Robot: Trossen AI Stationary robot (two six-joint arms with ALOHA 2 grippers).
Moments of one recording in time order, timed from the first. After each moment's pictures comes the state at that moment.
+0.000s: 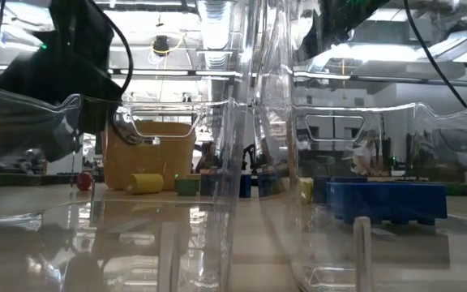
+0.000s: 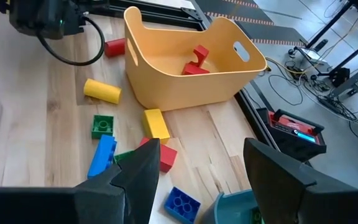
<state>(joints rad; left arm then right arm) -0.12 1.66 0.76 -1.28 0.00 -0.31 0.09 1.28 0.98 -0.25 0.54 -0.07</state>
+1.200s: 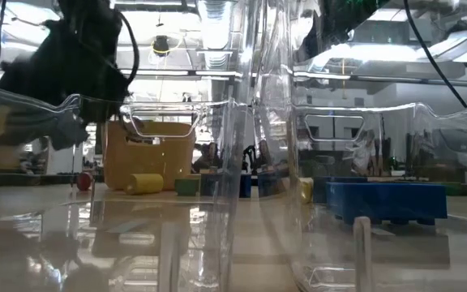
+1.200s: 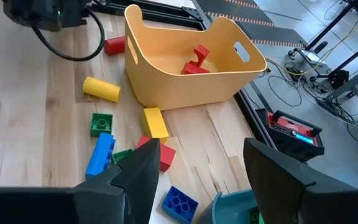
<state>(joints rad) -0.12 1.65 0.84 -1.40 -0.10 -0.29 0.08 1.28 0.98 -0.25 0.54 -0.09</state>
